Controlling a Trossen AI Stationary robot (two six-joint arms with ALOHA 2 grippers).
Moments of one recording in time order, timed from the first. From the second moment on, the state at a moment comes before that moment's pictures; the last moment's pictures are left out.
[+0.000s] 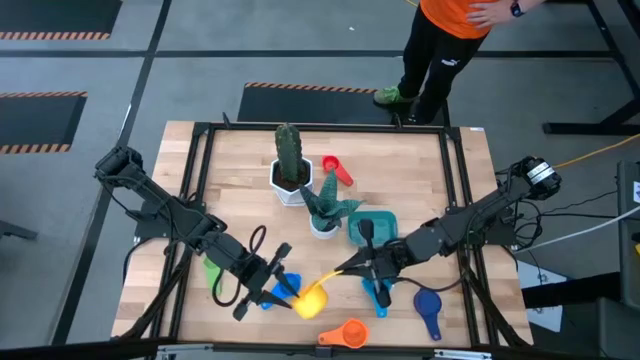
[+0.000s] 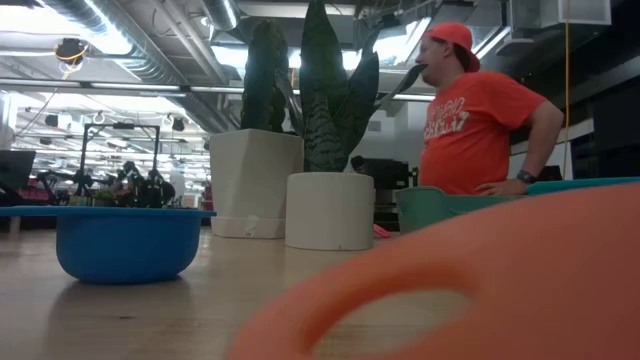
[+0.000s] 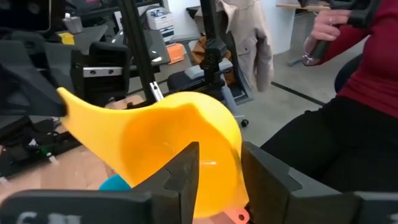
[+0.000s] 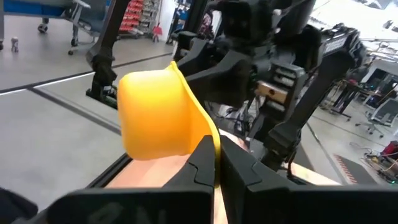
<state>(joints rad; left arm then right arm) -0.58 1.36 1.04 0.13 -0.04 0.08 0.53 1.45 0.97 0.42 0.25 -0.31</state>
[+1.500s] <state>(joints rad) -0.58 1.36 1.04 0.08 -0.12 0.08 0.76 1.25 1.31 -0.92 0.37 0.62</state>
